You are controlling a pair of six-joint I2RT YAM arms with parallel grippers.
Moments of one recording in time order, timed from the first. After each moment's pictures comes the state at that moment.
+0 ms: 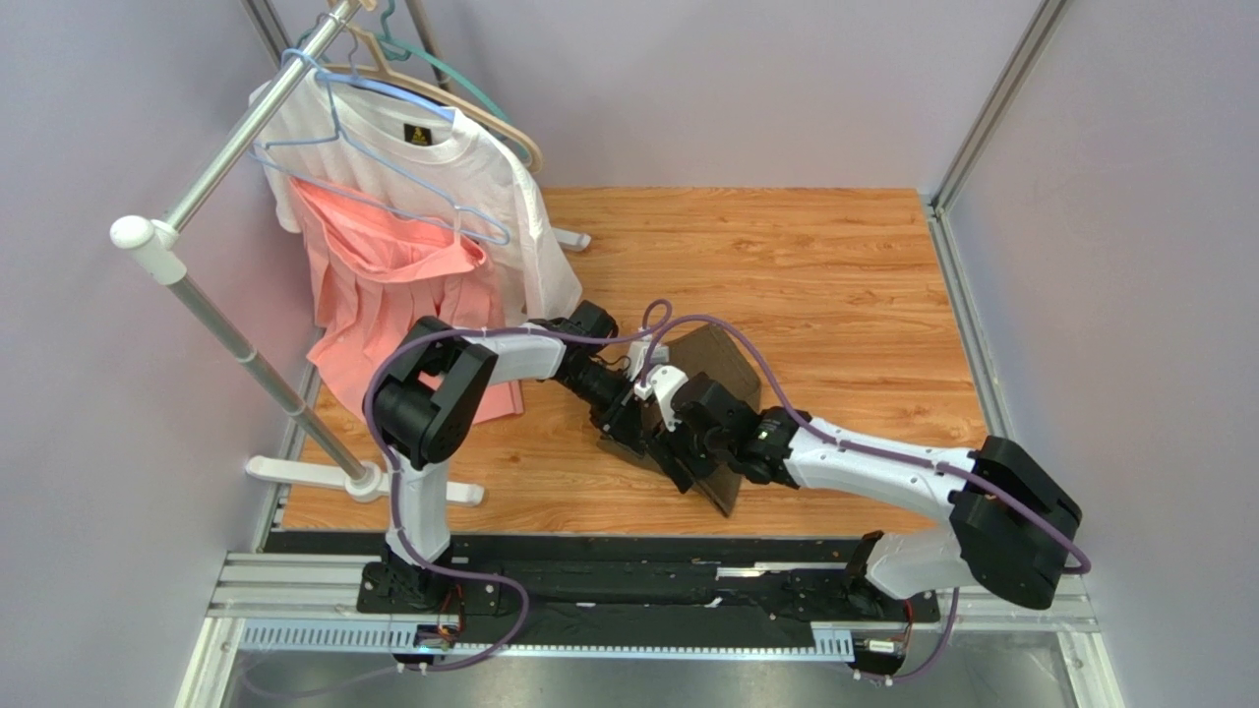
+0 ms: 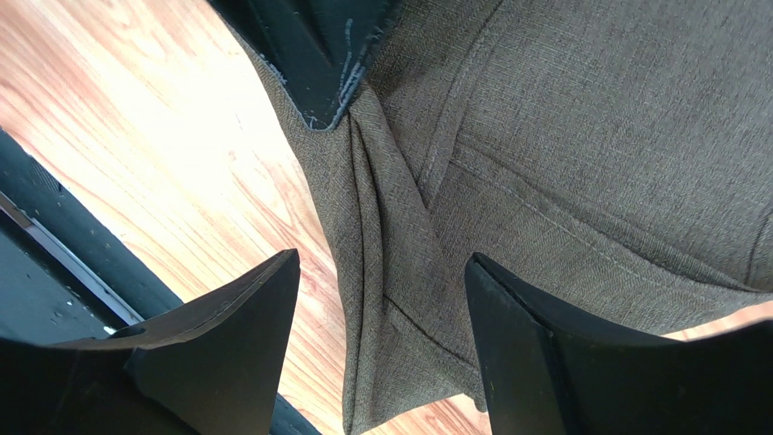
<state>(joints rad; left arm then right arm) -0.59 1.96 1.12 -0.45 0.94 0.17 0.96 1.34 0.74 -0.29 0.07 0.10</state>
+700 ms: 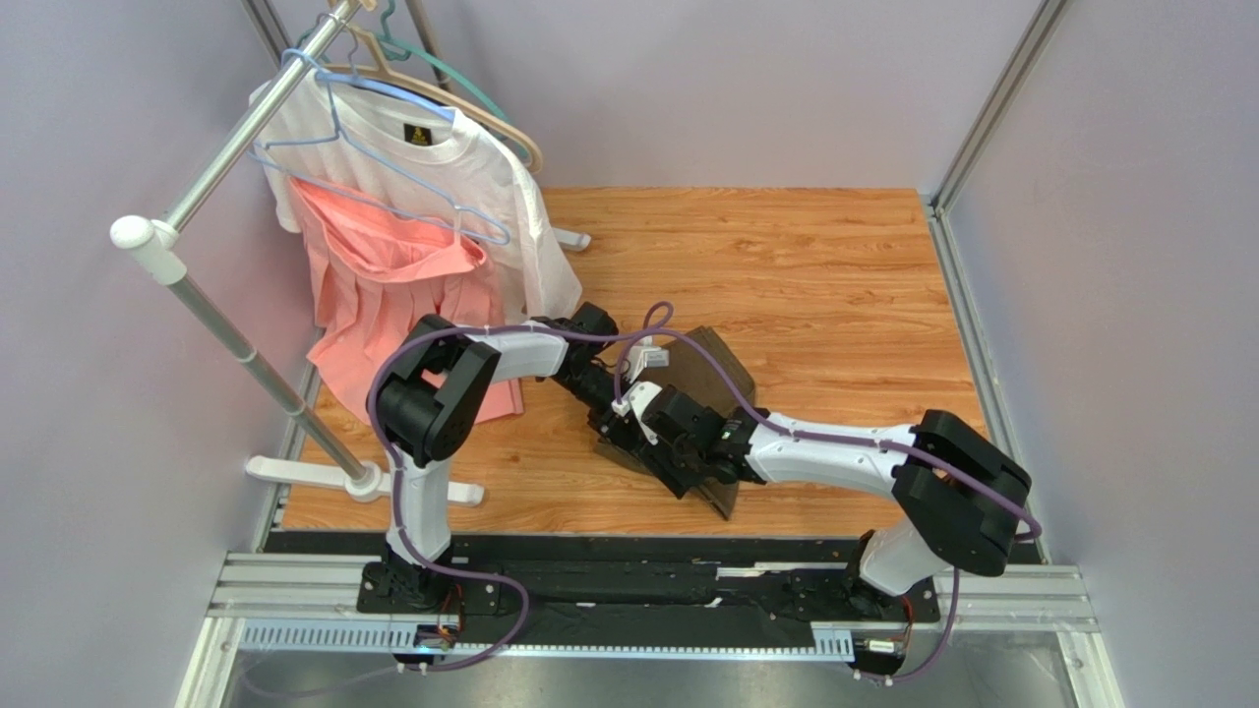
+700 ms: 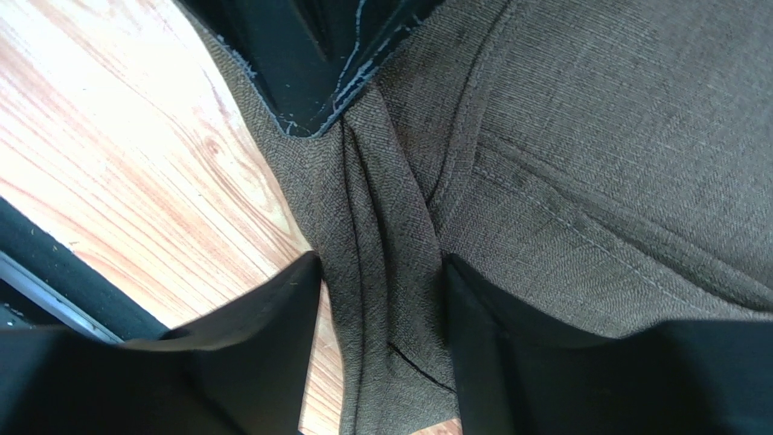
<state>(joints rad) -0.59 1.98 1.15 -0.54 0.97 0.20 1.02 1.51 0.80 -0.33 0.11 0.08</state>
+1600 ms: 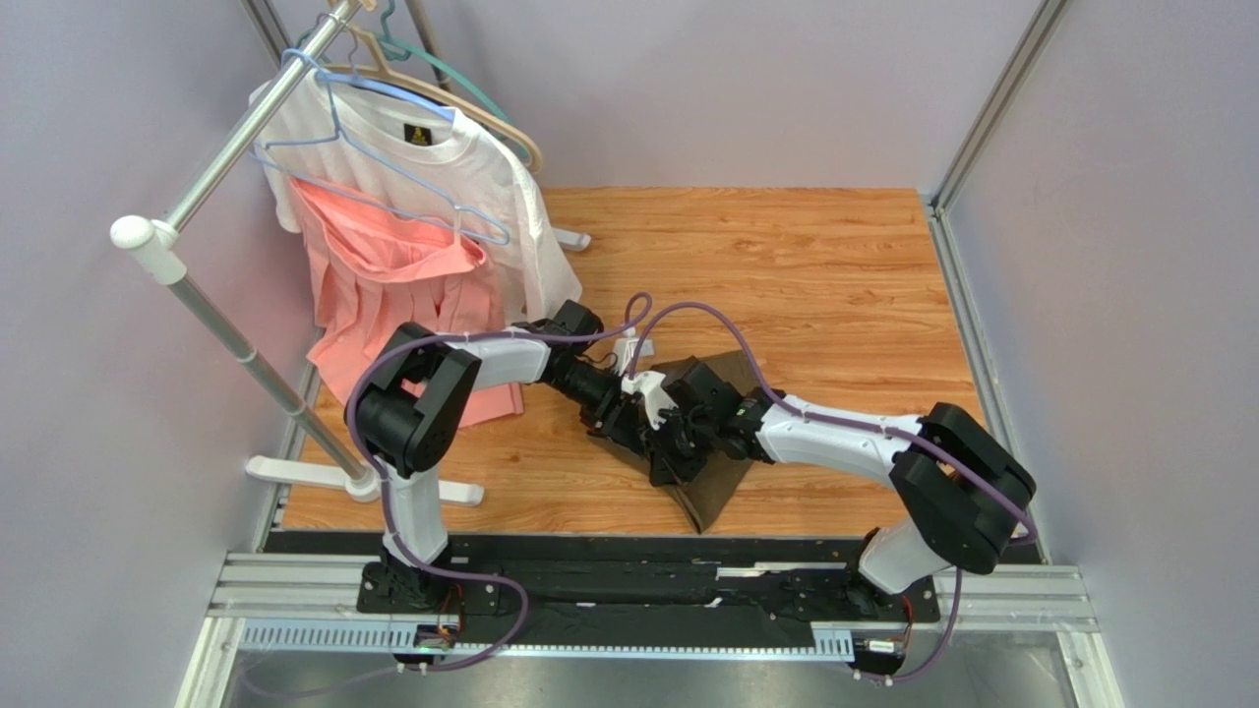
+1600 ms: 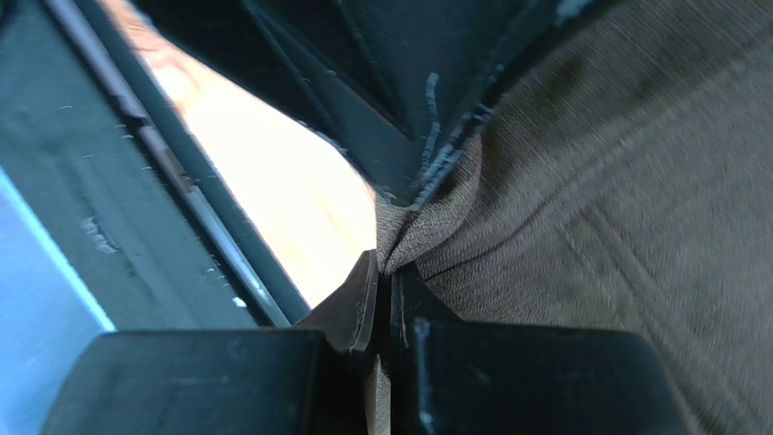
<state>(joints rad) -0.55 1.90 1.06 -0.41 0.97 0.06 0.88 1.52 0.80 -0.27 -0.32 0.16</state>
